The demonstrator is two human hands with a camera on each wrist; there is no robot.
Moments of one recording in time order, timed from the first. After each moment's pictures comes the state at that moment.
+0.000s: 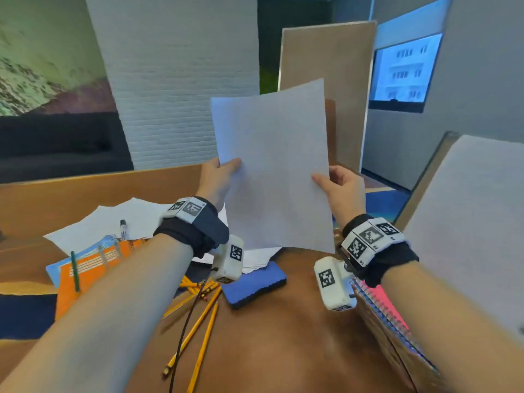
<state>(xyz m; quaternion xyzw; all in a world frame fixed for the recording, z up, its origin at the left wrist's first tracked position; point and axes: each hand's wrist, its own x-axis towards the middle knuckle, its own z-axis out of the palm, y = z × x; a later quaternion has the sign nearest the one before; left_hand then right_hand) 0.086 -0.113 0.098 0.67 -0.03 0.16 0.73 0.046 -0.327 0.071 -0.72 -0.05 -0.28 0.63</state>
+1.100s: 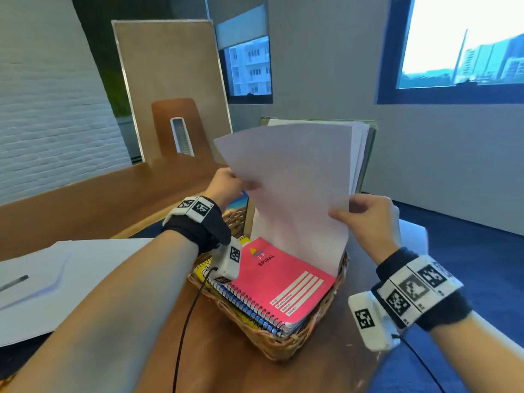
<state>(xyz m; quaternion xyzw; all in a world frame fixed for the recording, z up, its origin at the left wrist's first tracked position) 0.071 -0.403 0.072 0.76 -0.27 -0.08 0.59 -0.130 -0.545 0.030 -0.77 0.21 -0.43 0.43</state>
